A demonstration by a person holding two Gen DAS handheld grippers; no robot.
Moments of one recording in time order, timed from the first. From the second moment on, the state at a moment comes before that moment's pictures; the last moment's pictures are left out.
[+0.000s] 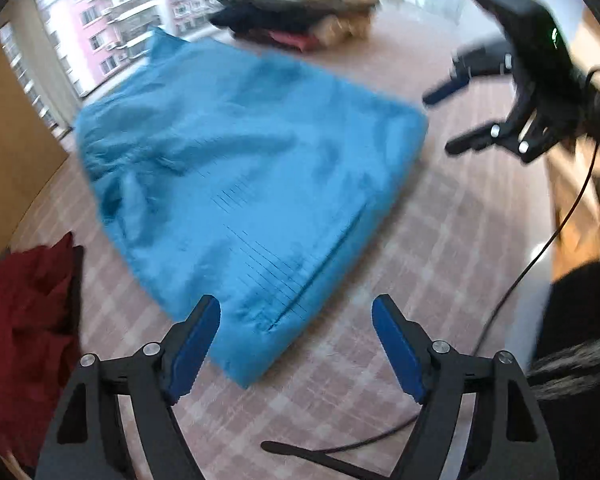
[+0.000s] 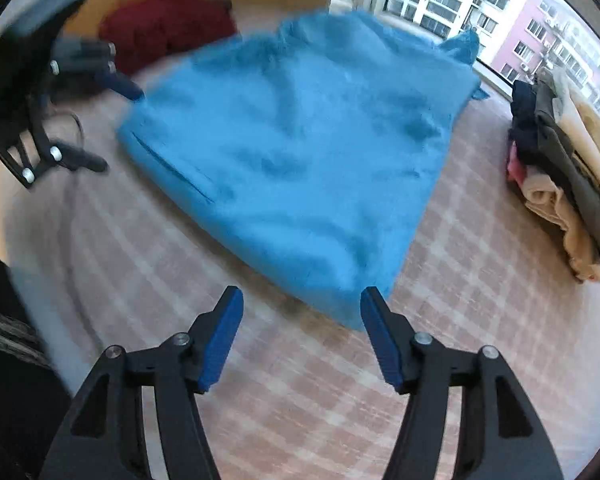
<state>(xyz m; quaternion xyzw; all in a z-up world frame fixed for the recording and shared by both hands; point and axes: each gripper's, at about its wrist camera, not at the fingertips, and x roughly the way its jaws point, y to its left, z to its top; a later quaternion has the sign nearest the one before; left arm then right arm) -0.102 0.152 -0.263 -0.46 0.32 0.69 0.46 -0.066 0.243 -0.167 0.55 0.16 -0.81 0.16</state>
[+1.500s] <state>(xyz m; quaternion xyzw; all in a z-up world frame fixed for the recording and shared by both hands) -0.291 0.110 -0.168 -0.52 -0.11 0.73 0.43 -0.182 0.346 -0.081 0.40 -0.29 -0.85 0.17</state>
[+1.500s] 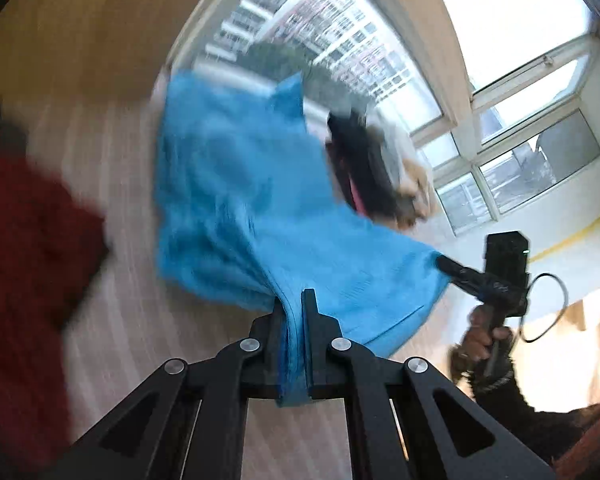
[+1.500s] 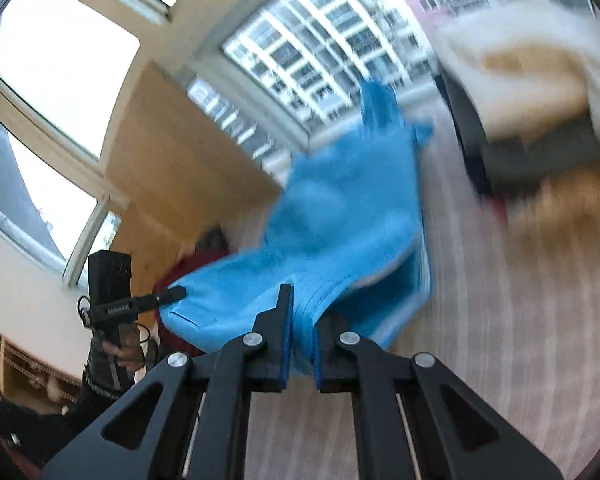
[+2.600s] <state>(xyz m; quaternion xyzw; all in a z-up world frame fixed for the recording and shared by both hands) -0.402 0.169 -0.180 -0.43 0.08 0.85 0.30 -0.344 0.328 -0.097 0.47 -0.02 -0.88 0.01</state>
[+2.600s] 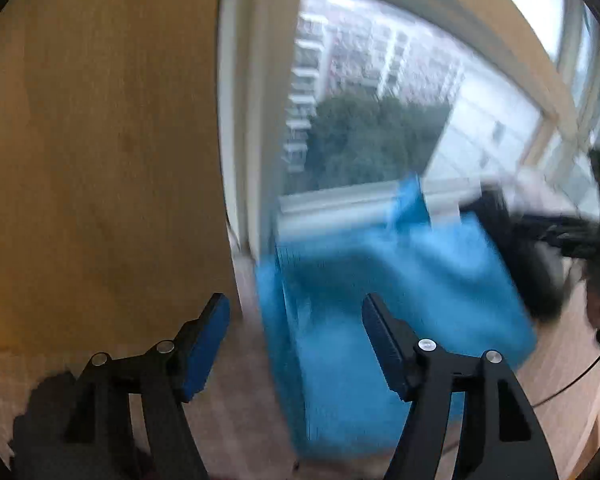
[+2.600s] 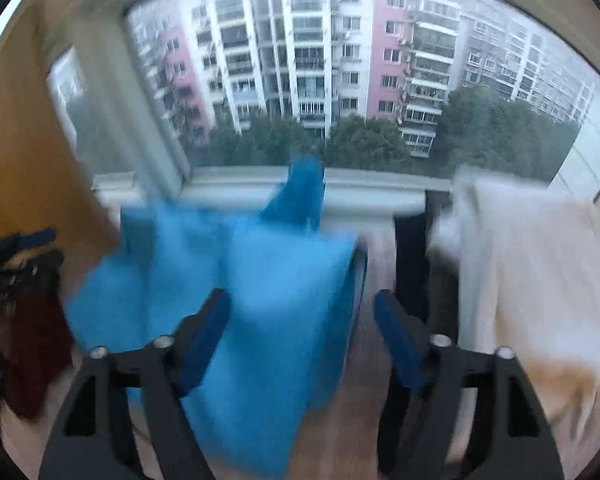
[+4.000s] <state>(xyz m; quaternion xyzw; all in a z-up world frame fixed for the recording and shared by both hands) -0.120 0.058 -0.233 -0.61 0.06 0.68 0.40 -0.097 0.273 -0.156 0.64 0.01 -0.74 0.20</state>
